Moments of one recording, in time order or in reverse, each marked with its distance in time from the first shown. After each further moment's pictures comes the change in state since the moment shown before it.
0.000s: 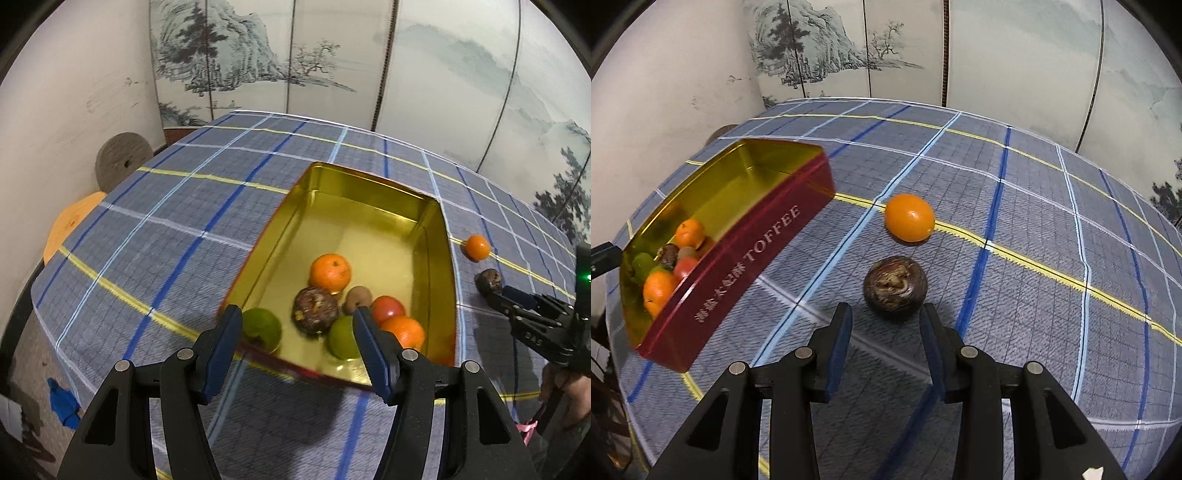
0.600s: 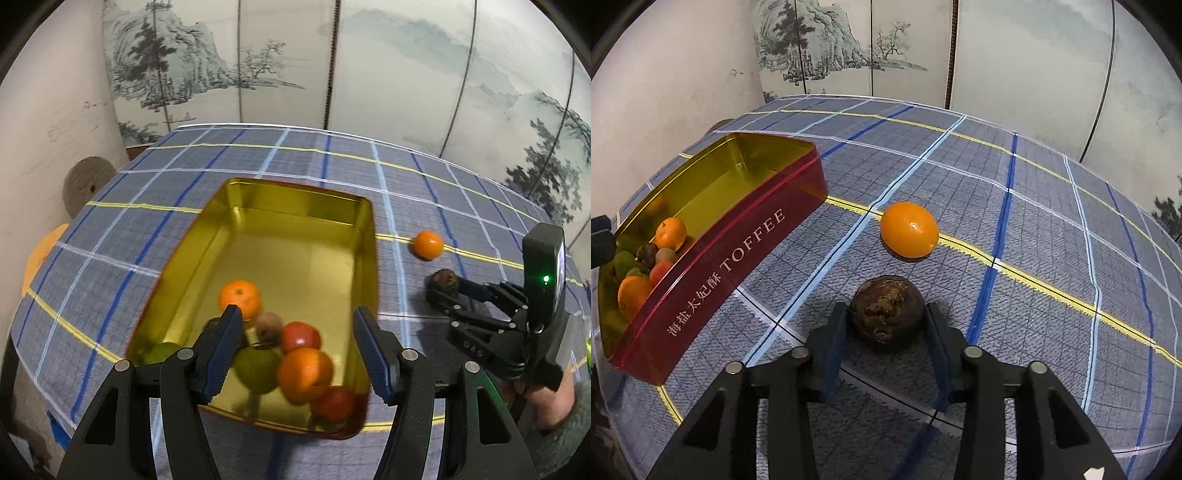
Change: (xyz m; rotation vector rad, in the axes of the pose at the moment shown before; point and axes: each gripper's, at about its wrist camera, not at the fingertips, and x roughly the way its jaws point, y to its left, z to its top) left arm 0.012 -0.074 0.018 0.117 0.008 -0.086; right arm 0.021 0.001 0.006 -0.044 -0.015 -0.022
